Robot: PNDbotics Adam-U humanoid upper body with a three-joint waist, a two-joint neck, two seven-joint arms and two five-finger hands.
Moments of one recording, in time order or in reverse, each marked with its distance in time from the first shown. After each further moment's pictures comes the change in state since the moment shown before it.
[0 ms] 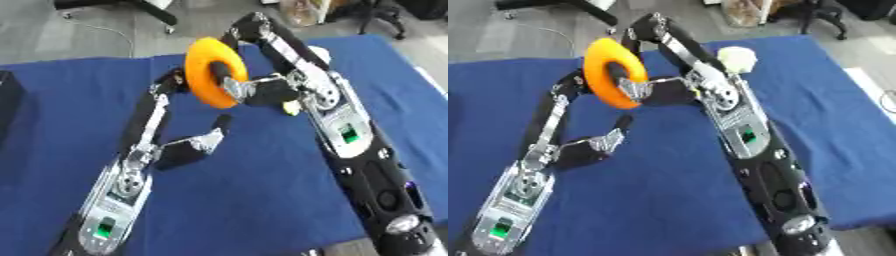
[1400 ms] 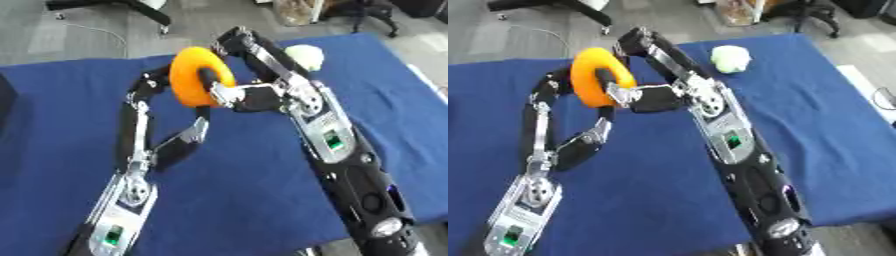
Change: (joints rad) left arm 0.016 -0.021 -0.020 0.068 0.008 -0.007 0.320; right arm 0.019 0.018 -0.002 0.032 -0.026 0.023 0.023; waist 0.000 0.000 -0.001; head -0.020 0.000
